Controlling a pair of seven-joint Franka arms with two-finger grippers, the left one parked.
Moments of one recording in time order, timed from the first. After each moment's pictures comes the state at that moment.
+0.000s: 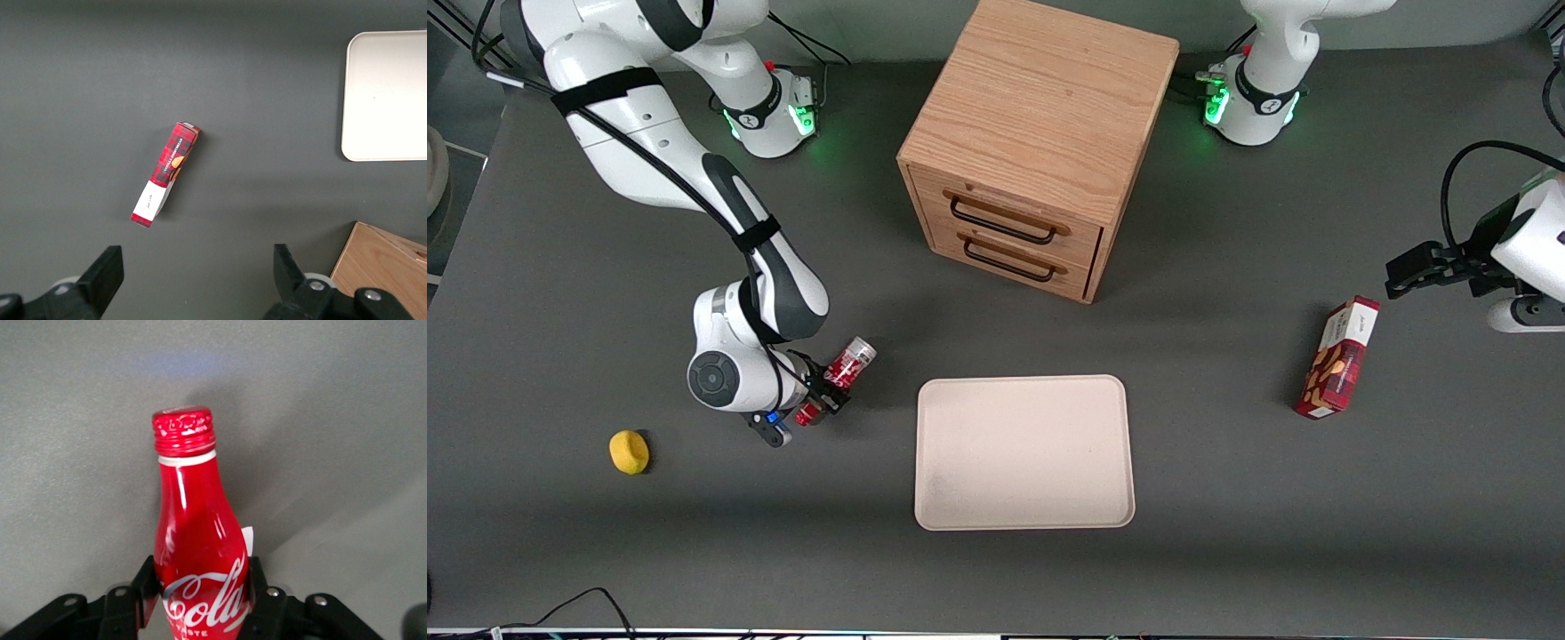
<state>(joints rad) 0.17 0.68 0.11 -1.71 0.09 2.20 0.97</state>
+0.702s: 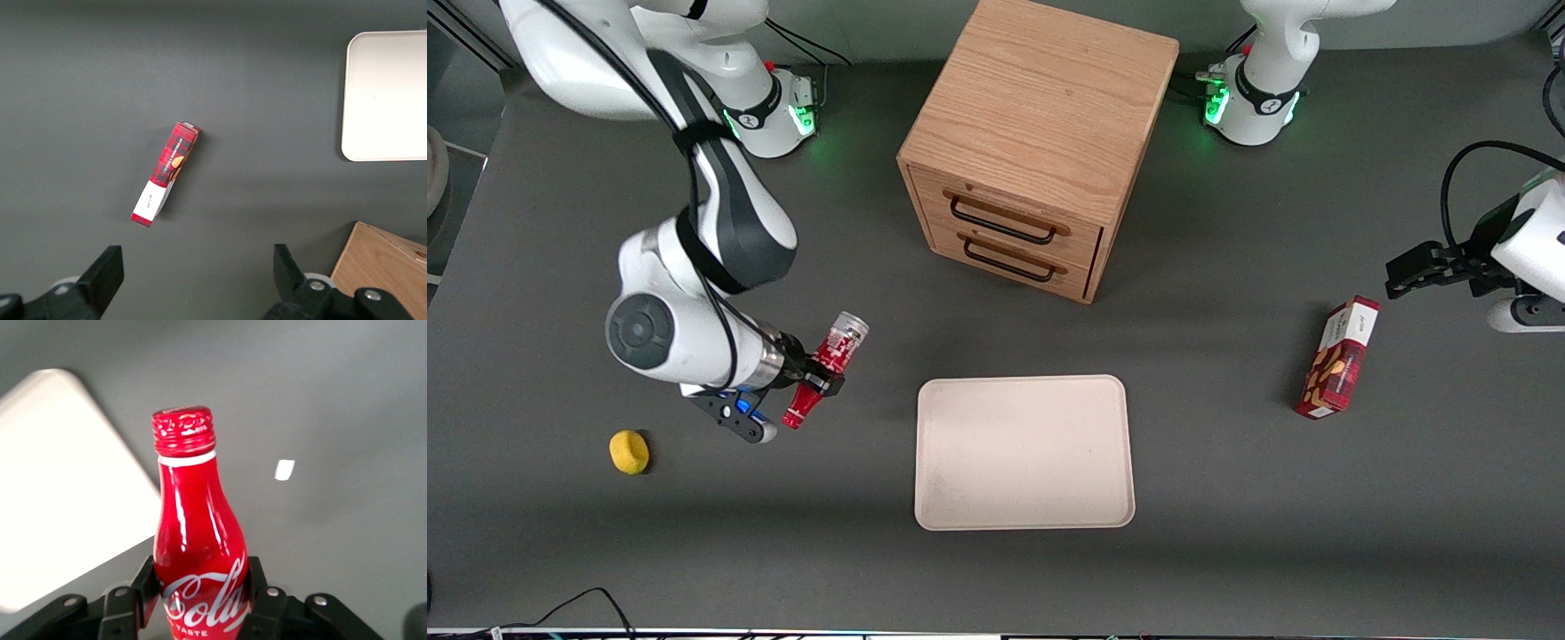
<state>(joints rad) 0.18 0.49 0.21 -1.42 0.08 1.85 0.85</state>
